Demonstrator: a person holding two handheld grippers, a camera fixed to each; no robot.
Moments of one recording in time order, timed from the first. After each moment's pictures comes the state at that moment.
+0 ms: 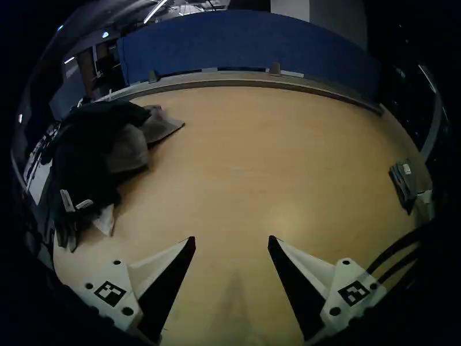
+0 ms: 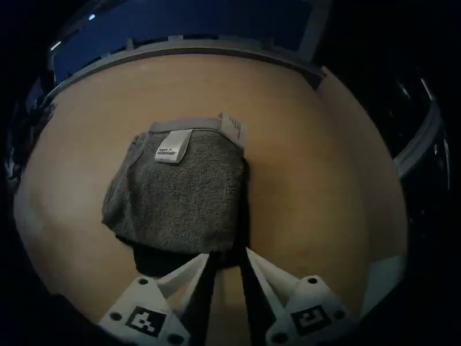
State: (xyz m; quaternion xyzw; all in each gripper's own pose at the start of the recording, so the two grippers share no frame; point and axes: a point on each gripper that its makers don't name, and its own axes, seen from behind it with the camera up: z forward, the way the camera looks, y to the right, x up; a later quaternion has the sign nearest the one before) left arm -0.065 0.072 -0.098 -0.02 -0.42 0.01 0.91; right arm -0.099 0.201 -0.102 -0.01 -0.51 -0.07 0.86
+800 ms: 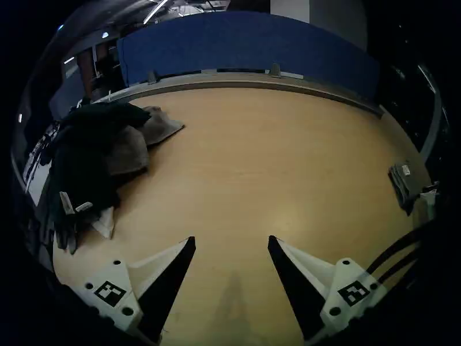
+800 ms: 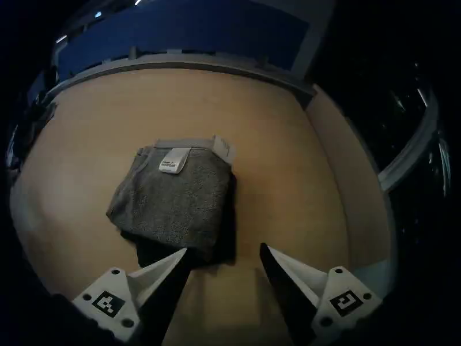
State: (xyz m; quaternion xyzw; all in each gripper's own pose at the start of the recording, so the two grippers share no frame) left arm -0.063 0.072 -0.093 -0.03 -0.41 0.01 0.91; right arm -0.064 0.207 -0.108 -0.03 -0.47 -0.10 0.88
